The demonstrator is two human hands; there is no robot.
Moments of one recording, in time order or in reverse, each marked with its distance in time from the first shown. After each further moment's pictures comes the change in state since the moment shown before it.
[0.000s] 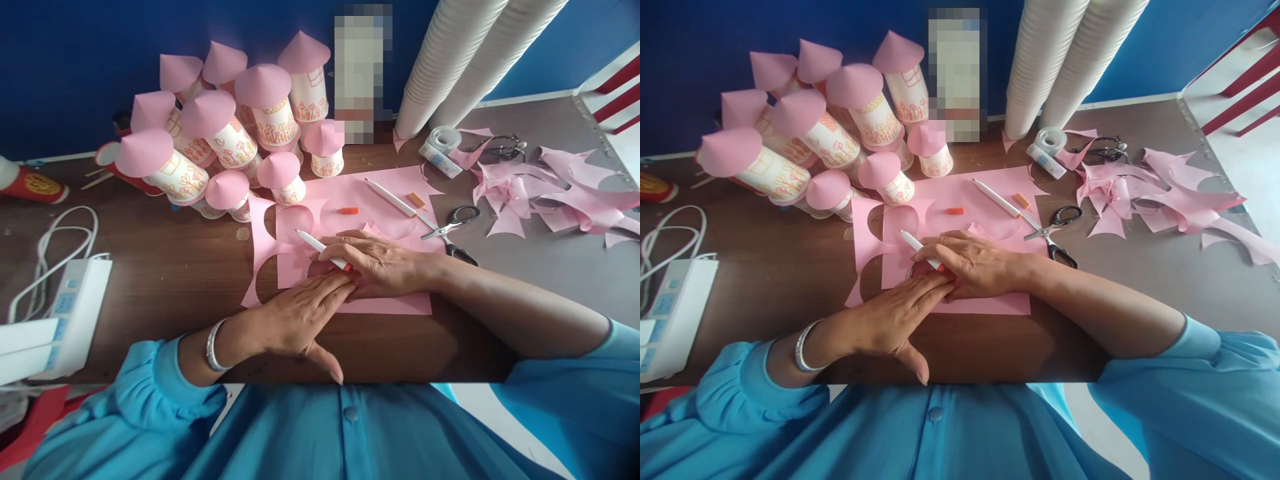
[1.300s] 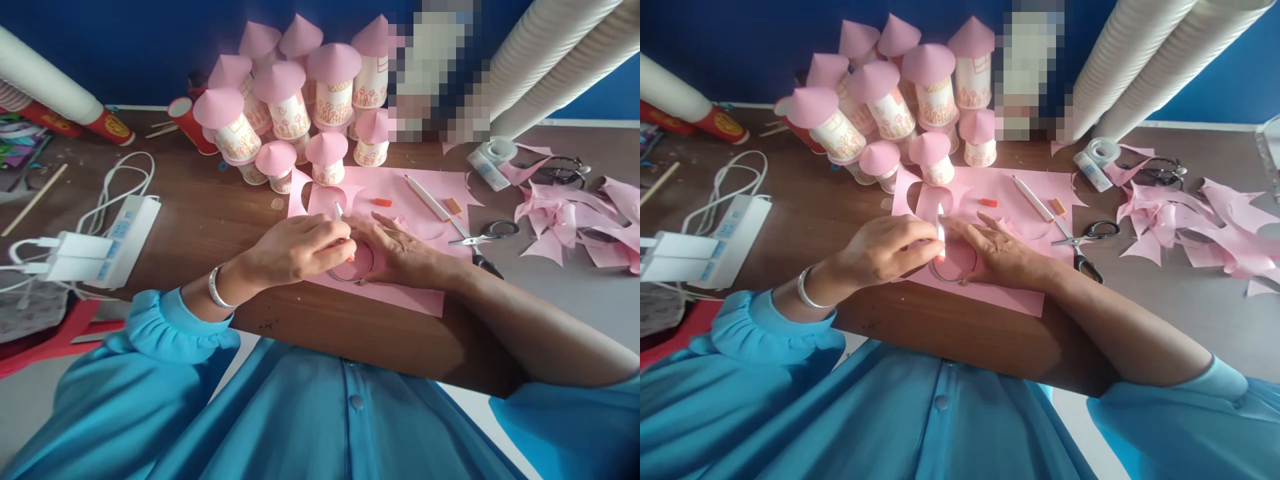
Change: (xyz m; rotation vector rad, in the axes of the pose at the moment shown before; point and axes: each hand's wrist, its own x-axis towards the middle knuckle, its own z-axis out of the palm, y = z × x) left_hand -0.008 0.012 -0.056 0.811 0.650 0.156; right_hand -0.001 0.005 0.011 -0.081 -0.048 0.161
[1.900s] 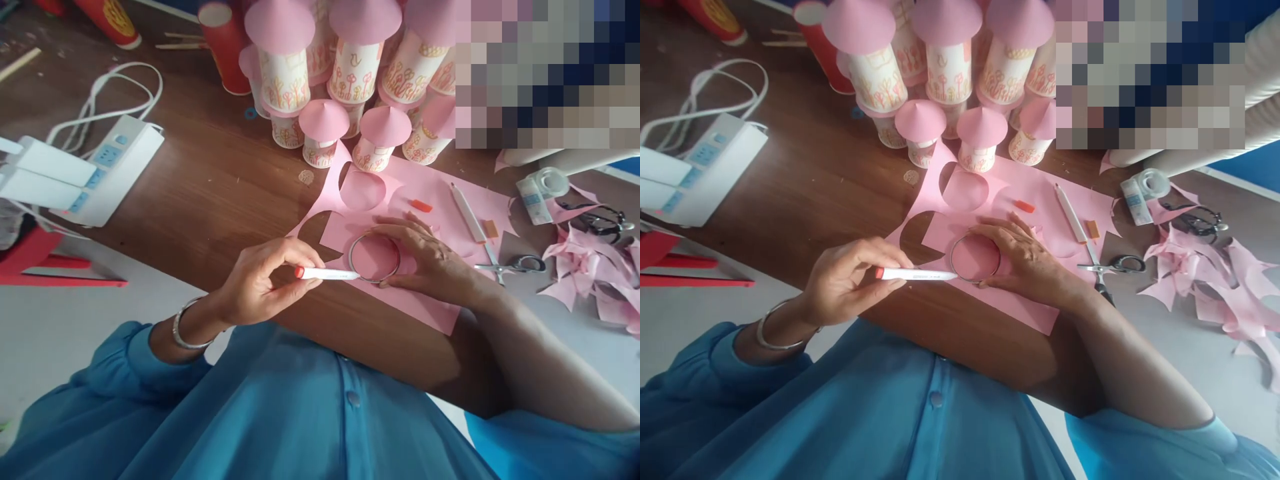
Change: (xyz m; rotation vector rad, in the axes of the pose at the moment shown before) left_hand -0.071 0.067 -0.030 -0.696 0.216 -0.811; right_hand 0.006 -0.009 -0.016 0.006 -0.076 0.055
